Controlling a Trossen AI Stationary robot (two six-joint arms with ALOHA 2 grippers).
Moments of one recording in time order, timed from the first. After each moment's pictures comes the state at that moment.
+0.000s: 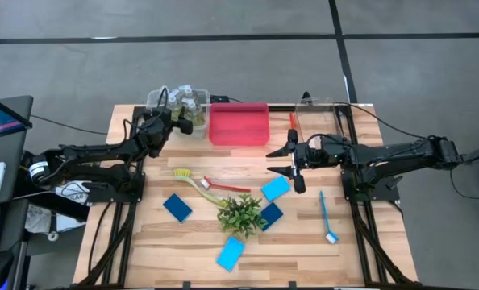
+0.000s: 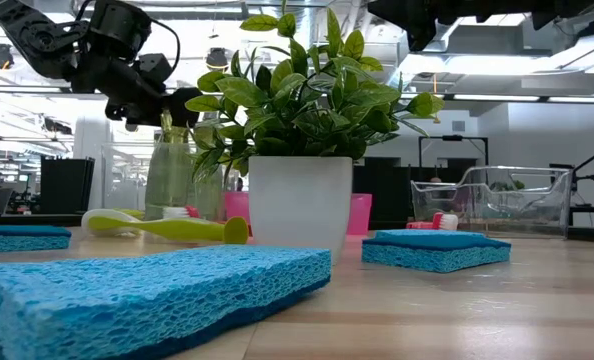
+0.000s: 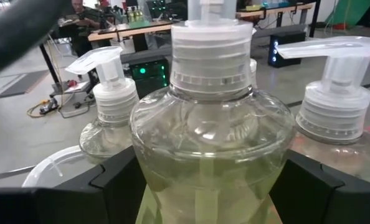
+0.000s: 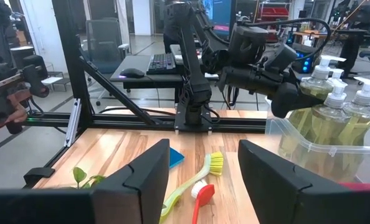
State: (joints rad) left arm 0.48 1.05 0.36 0.53 -0.79 0.00; right arm -0.02 0.87 0.61 0.30 -0.05 0.00
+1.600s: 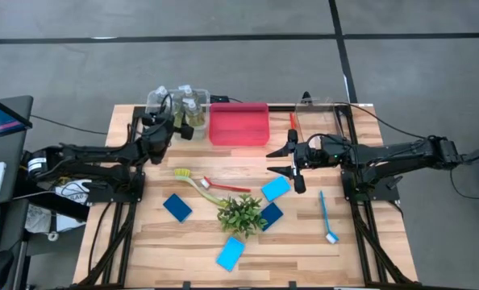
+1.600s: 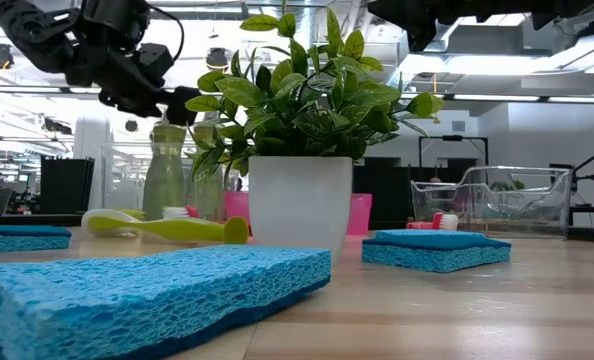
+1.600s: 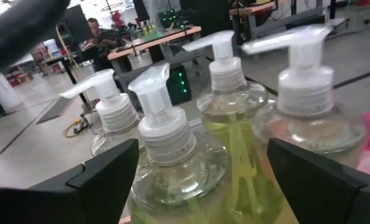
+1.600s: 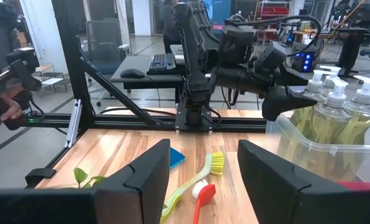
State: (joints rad) left arm 0.33 1.04 0.36 0.51 -1.00 0.13; right arm -0.02 0.87 0.61 0.30 -0.05 0.01
